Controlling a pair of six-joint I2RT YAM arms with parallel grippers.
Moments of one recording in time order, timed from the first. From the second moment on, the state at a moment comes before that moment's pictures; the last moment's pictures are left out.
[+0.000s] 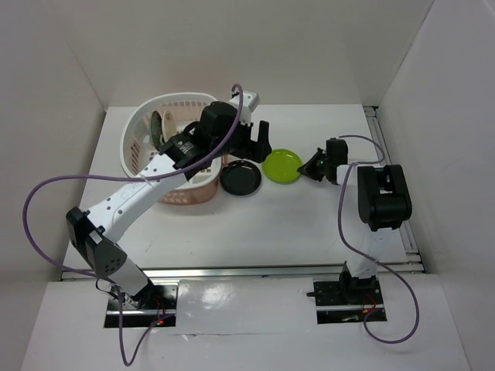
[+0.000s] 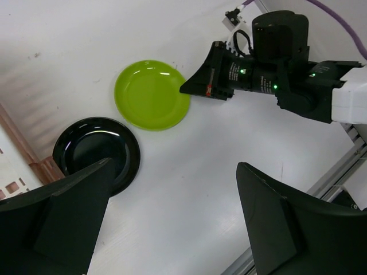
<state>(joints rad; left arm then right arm) -0.72 1.58 1.68 -0.54 -0.01 -0.29 0.04 1.89 0.95 0.19 -0.30 0.74</state>
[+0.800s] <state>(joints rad) -0.51 1.89 1.99 -0.55 0.10 -0.33 -0.01 1.47 0.91 0.43 -0.57 0.71</state>
